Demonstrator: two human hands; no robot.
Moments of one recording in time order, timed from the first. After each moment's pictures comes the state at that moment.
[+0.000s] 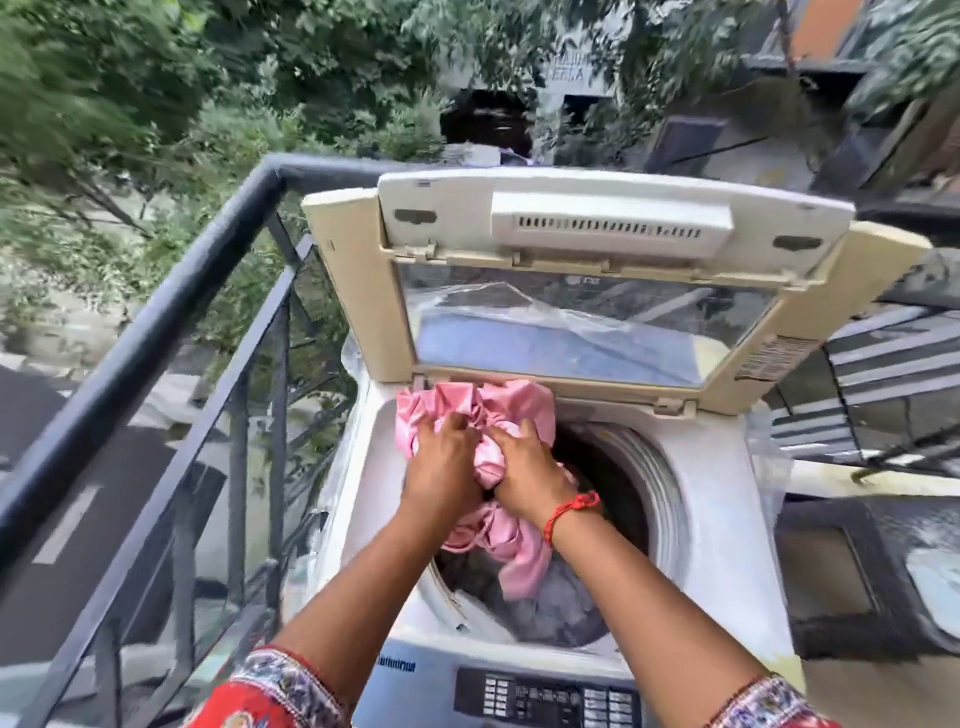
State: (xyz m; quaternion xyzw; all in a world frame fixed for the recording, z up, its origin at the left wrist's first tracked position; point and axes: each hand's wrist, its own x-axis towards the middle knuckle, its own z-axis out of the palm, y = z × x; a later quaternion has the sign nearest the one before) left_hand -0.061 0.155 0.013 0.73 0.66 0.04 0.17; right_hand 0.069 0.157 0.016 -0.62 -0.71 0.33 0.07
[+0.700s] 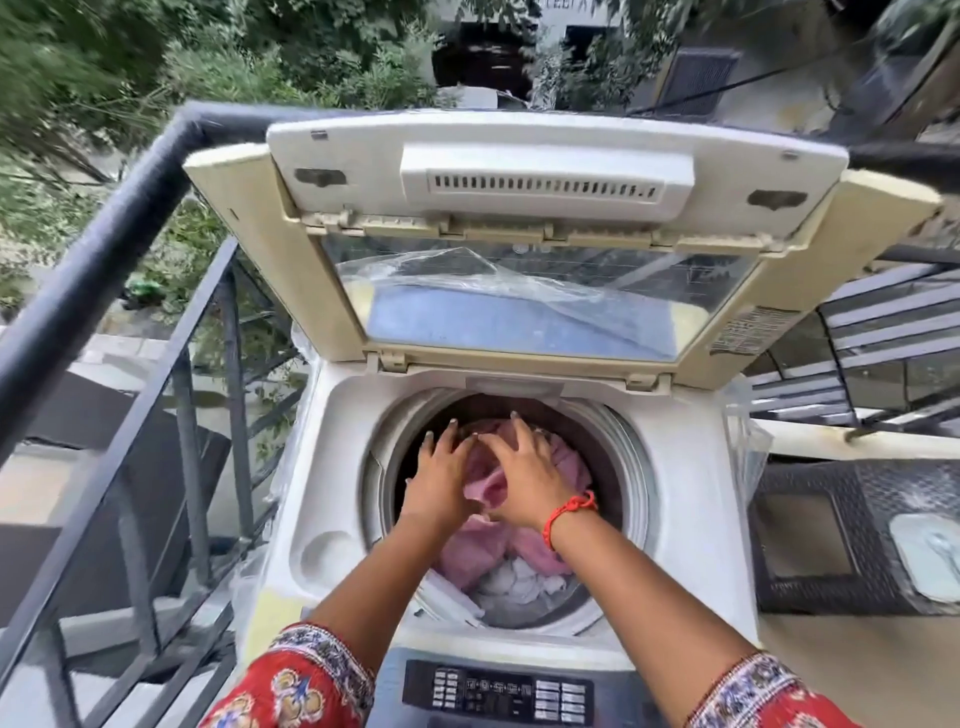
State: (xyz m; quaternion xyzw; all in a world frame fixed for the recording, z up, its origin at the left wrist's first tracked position) left_hand -0.018 0.143 -0.067 0.69 0.66 -0.04 0.29; right_hand 0.130 0.151 -0.050 -0.60 -0.73 0.32 -0.05
